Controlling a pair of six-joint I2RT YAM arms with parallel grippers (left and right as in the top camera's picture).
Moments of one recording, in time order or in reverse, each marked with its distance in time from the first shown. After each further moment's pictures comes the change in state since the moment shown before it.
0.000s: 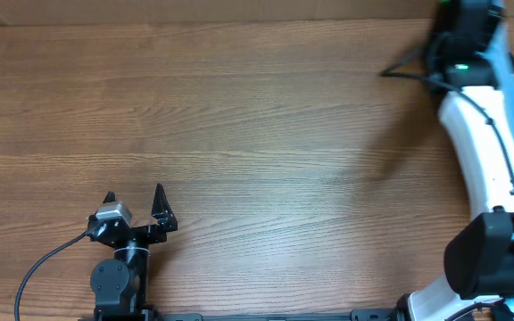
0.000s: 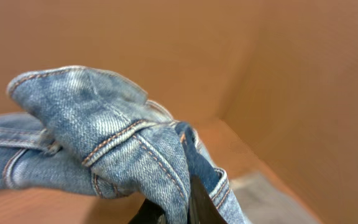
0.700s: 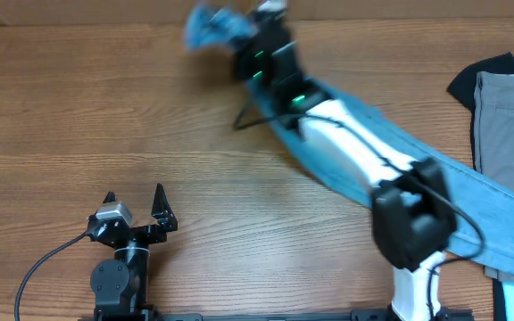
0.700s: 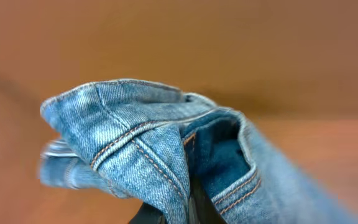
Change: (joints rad) left arm 0.000 0.000 0.000 0.000 0.000 0.000; right arm 0.517 0.290 0.030 0.227 -0.610 0.465
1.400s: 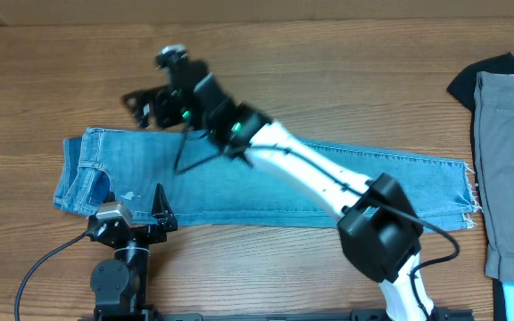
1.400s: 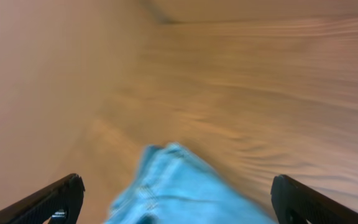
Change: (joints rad) left arm 0.000 0.000 0.000 0.000 0.000 0.000; right arm 0.238 0.073 0.204 -0.207 -0.206 0.117
